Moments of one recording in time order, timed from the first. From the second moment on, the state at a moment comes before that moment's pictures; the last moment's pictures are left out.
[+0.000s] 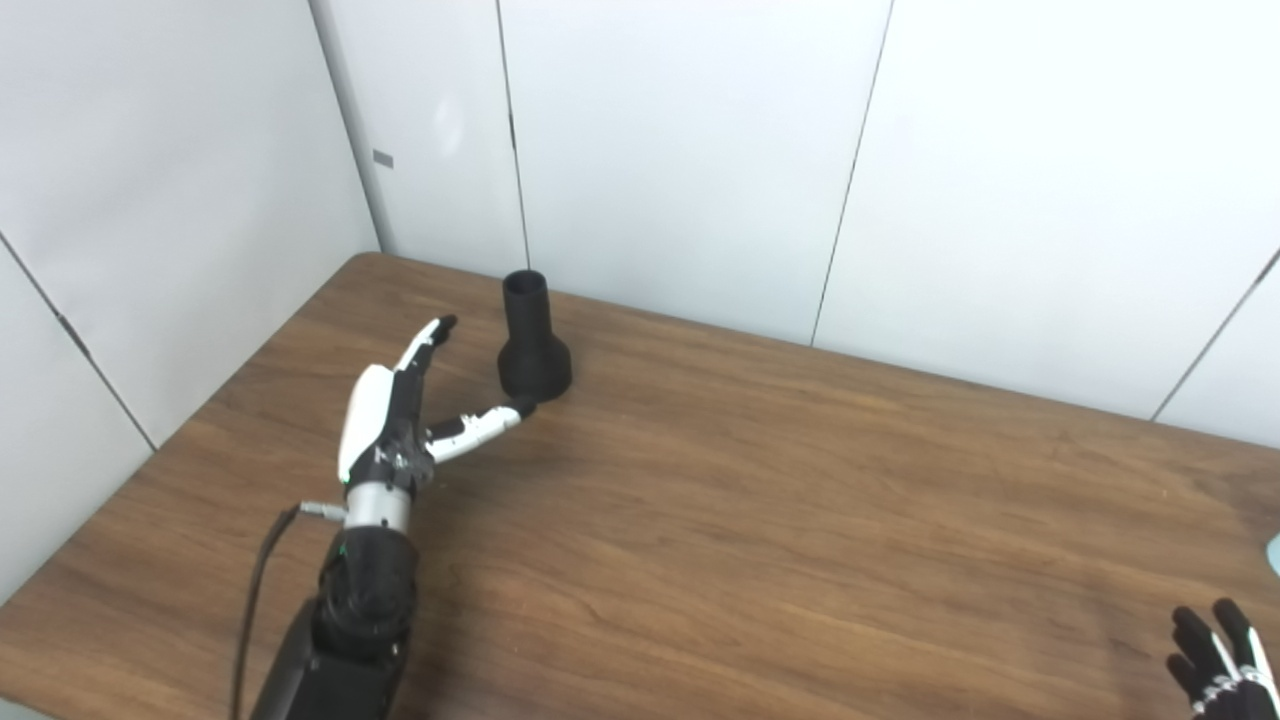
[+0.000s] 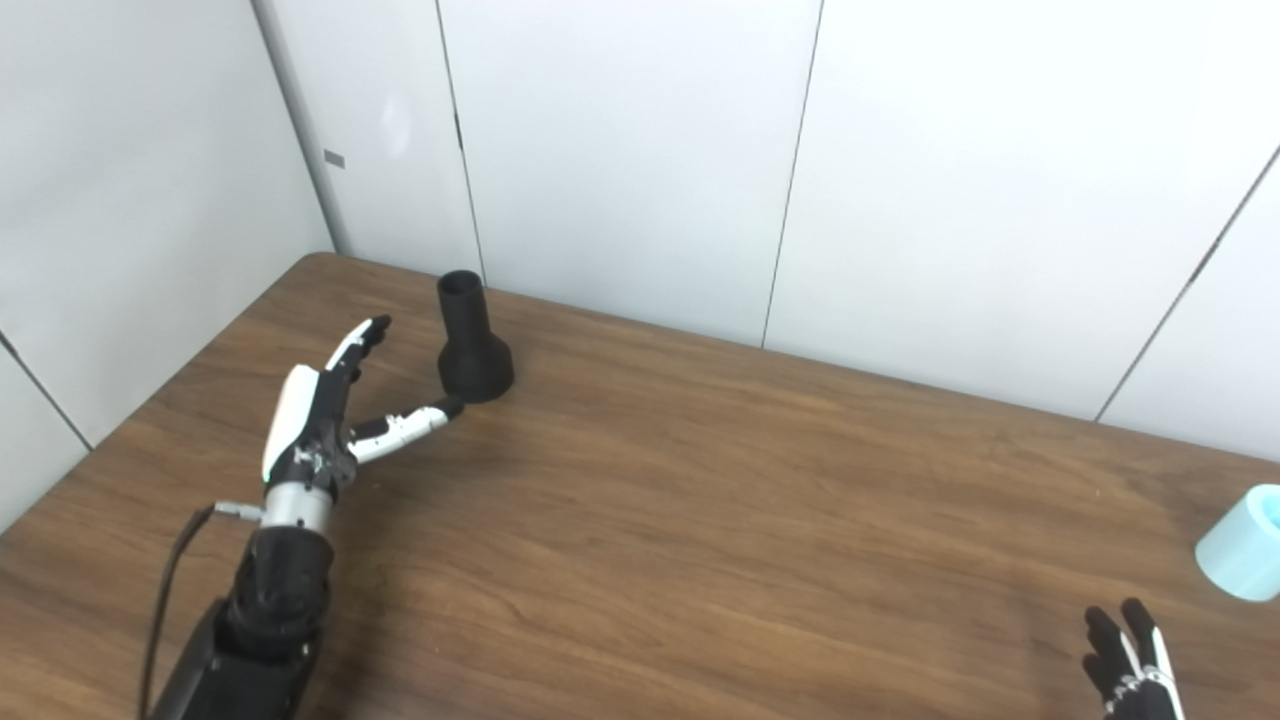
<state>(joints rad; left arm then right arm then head) -0.18 0.32 0.17 -0.02 0.40 0.22 0.18 0.23 -0.17 -0.09 -0.14 0.08 -0.26 0.14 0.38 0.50</state>
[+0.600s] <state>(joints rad) -0.38 0.46 0.00 0.26 0.54 0.33 0.14 0.24 -0.16 -0.09 -0.15 0.09 -0.22 0.14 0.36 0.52</state>
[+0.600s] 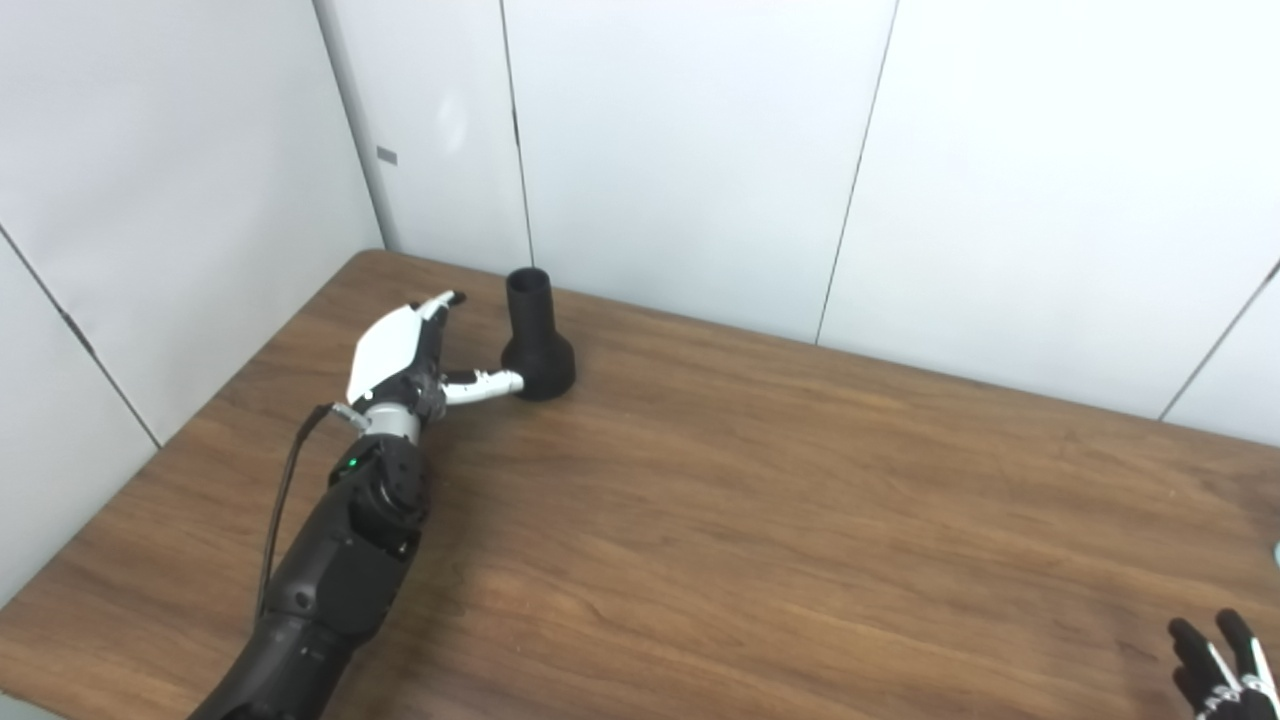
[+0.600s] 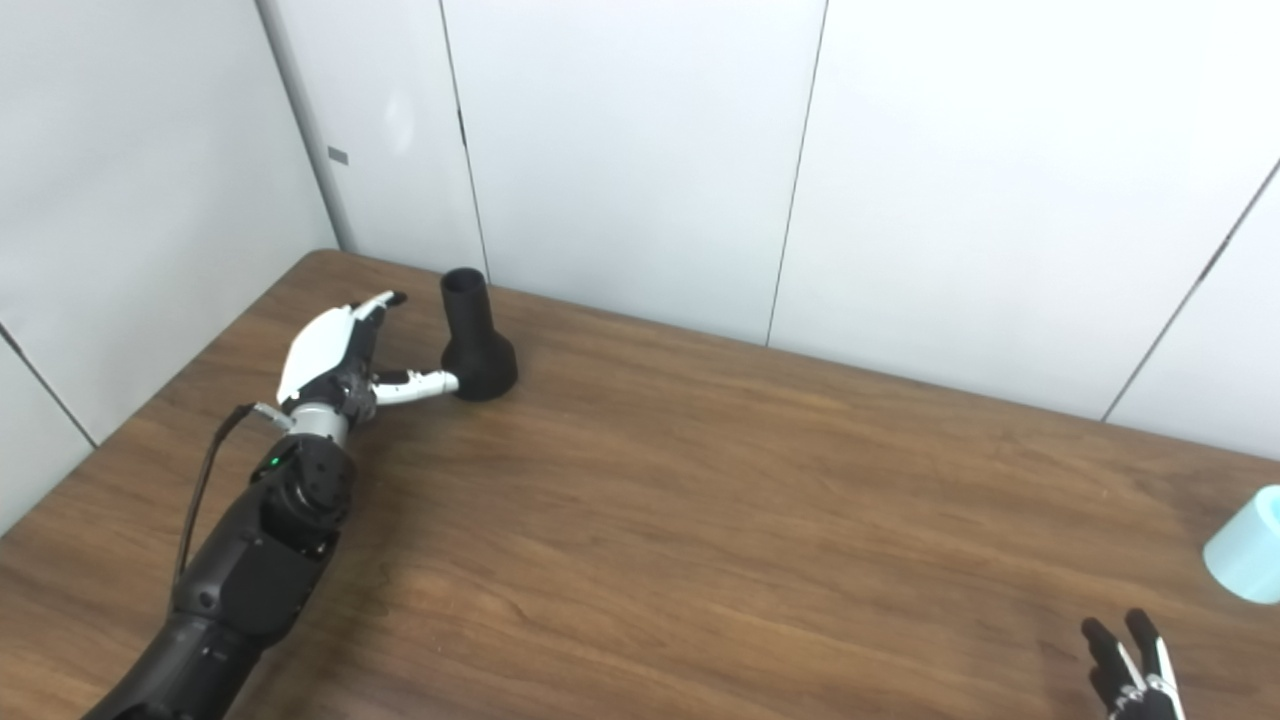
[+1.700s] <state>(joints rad) -0.47 0.40 -0.14 0.37 0.56 0.35 0.12 0.27 -0.16 -0.09 -0.18 0.08 -0.19 0.12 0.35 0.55</state>
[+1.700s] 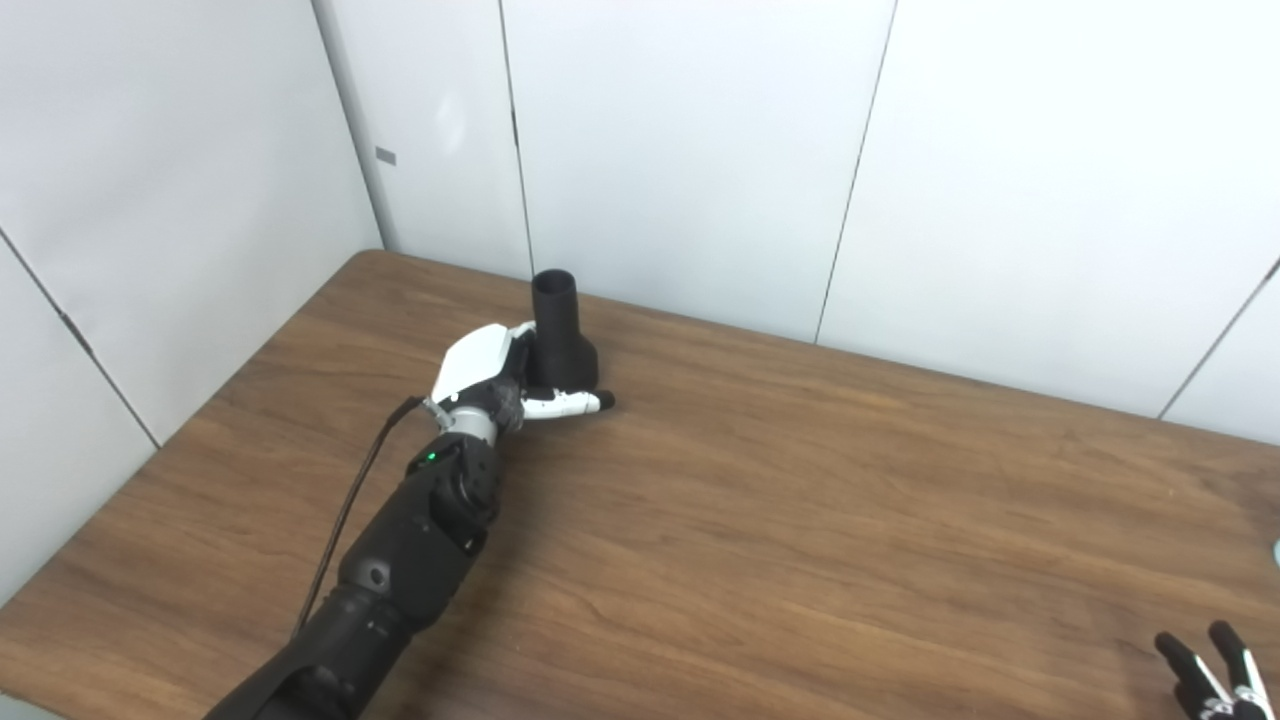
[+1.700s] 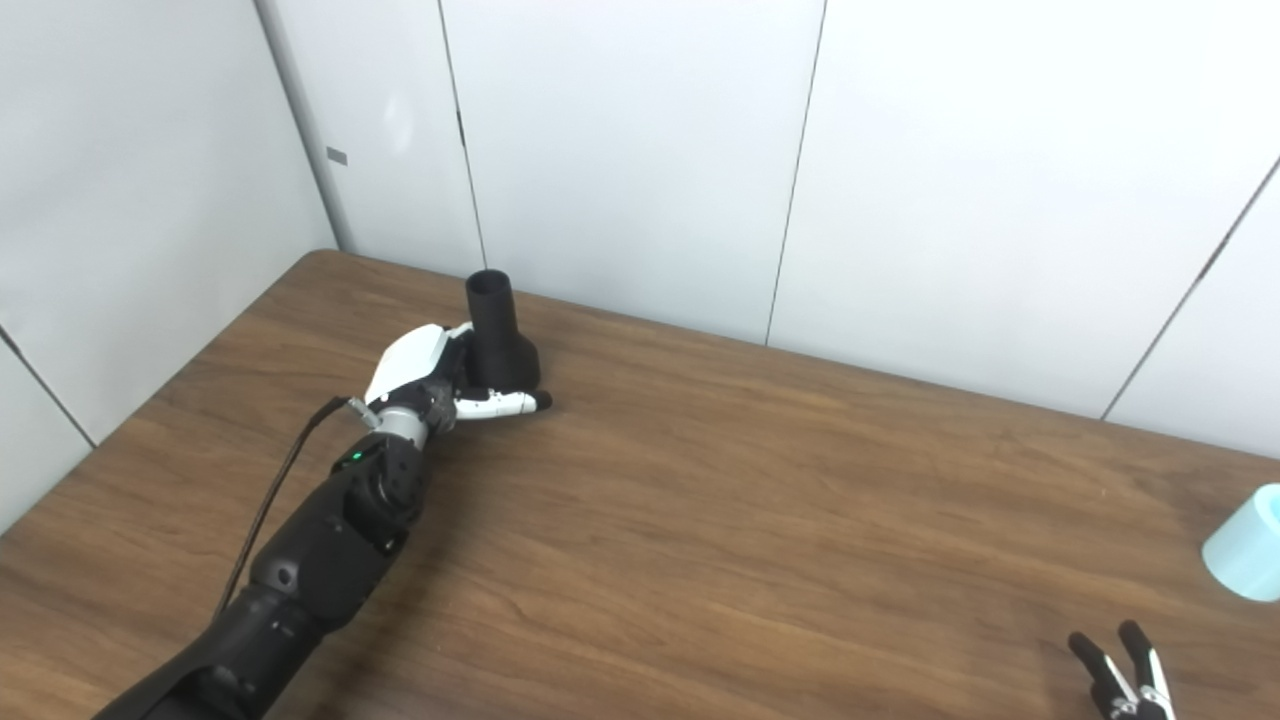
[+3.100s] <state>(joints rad) -0.54 0.38 -0.15 0.52 0.56 0.29 0.25 0.30 -0.16 -0.09 -0.21 0.07 -0.17 0.12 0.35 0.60</state>
